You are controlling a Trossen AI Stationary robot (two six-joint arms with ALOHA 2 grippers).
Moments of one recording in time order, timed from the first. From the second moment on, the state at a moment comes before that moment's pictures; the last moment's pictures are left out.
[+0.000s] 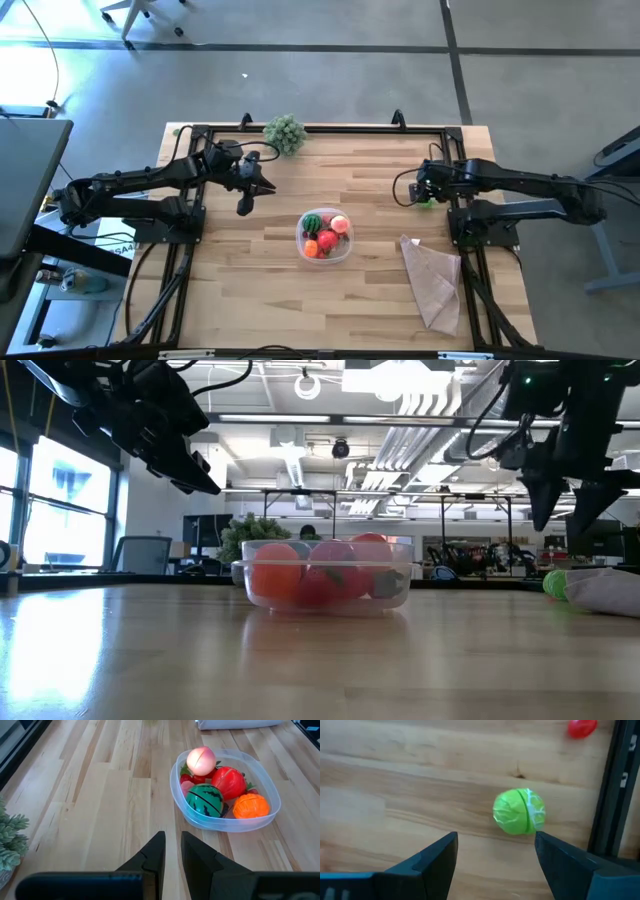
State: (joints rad) left arm 0.60 0.98 0.52 -0.21 0.42 0.26; right arm -0.31 0.88 0.67 -1.09 0.17 1.10
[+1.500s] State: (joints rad) left arm 0.60 0.98 0.52 -0.21 0.42 0.26; right arm -0.58 1.29 0.67 -1.02 0.01 0.84
